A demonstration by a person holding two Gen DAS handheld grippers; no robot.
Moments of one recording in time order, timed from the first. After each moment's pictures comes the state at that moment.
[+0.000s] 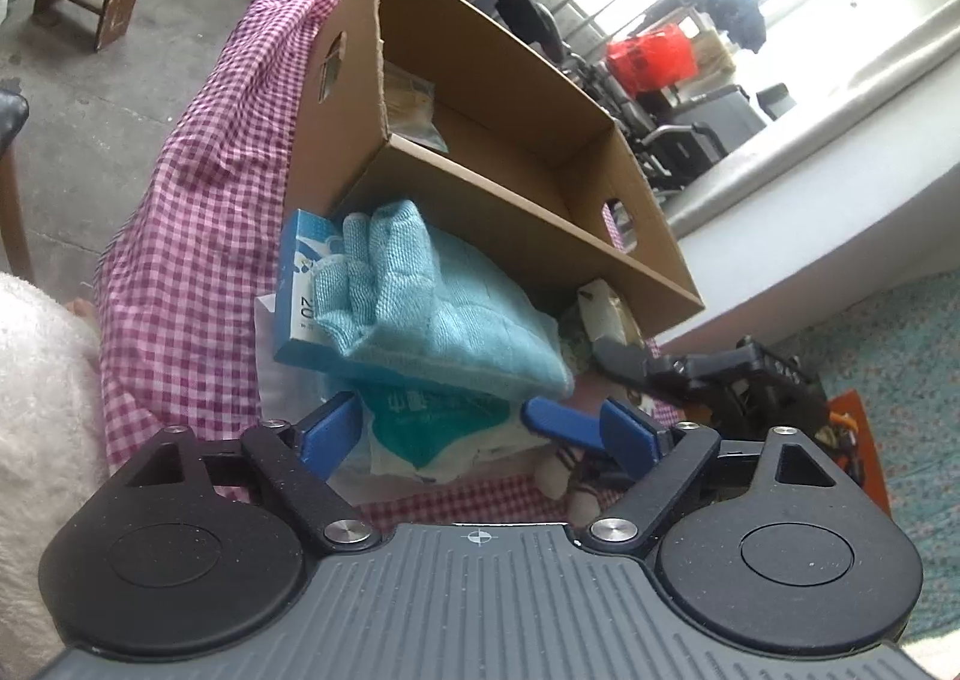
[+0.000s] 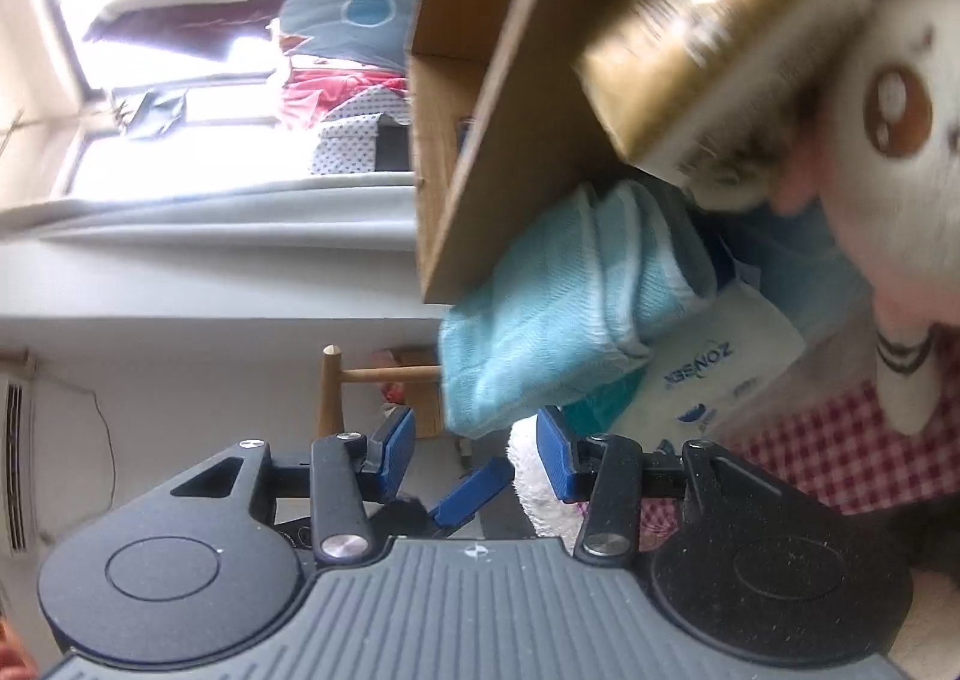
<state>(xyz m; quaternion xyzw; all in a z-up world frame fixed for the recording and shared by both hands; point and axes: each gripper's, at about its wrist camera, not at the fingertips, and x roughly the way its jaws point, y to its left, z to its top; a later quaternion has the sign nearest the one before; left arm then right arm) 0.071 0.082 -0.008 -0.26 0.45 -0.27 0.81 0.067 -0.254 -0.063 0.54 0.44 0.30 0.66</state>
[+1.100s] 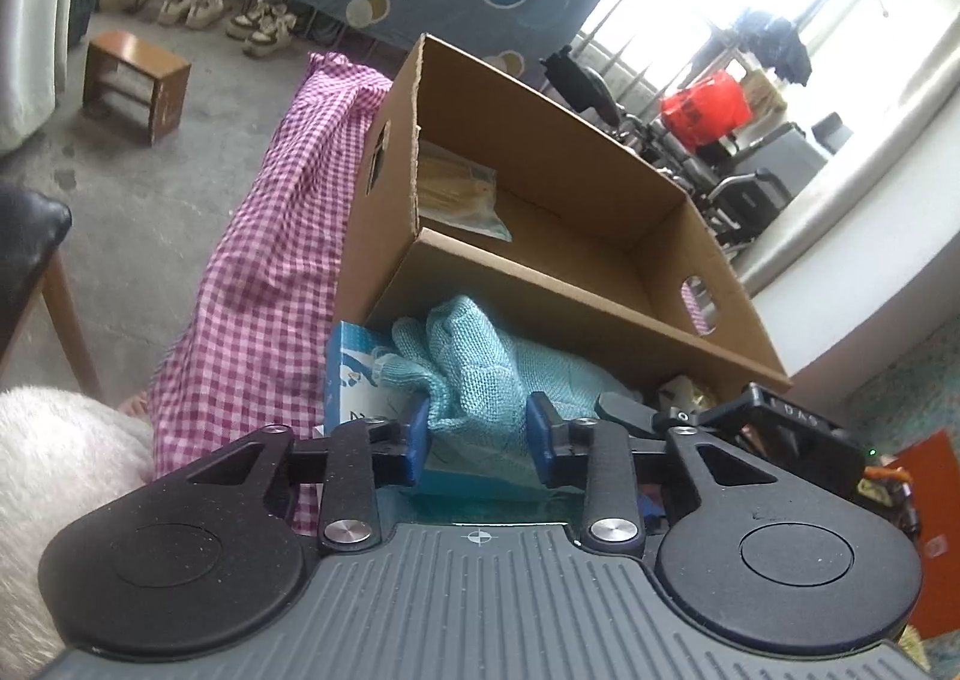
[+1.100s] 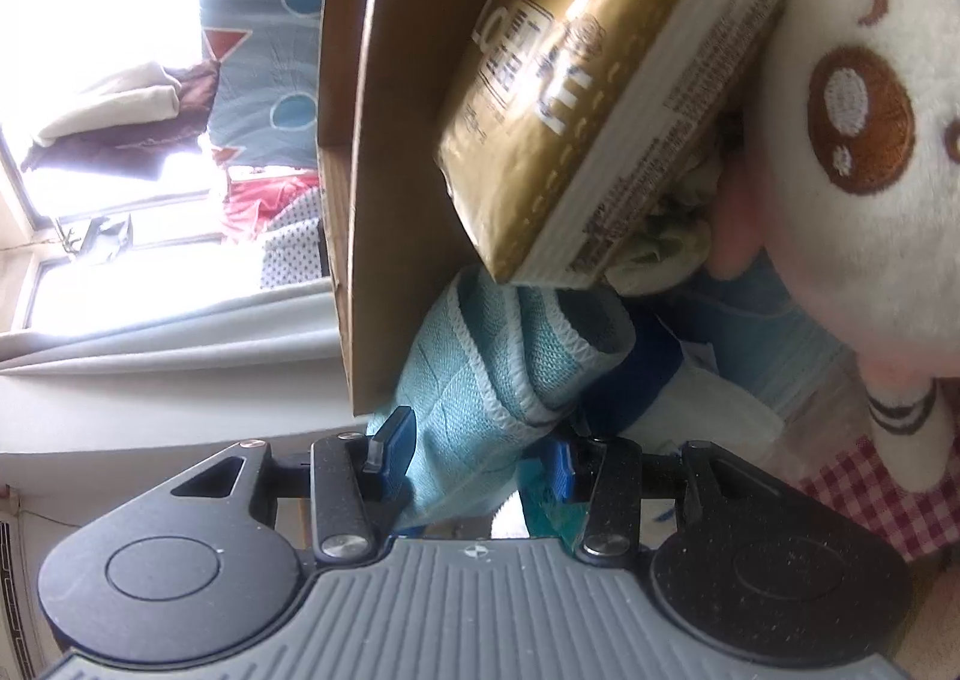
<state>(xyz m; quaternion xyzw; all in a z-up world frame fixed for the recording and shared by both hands) 0.089 0.069 0.000 -0.20 0.40 -0.20 0.87 0.078 -0.233 -0.112 0.61 0.42 0.18 0.65</state>
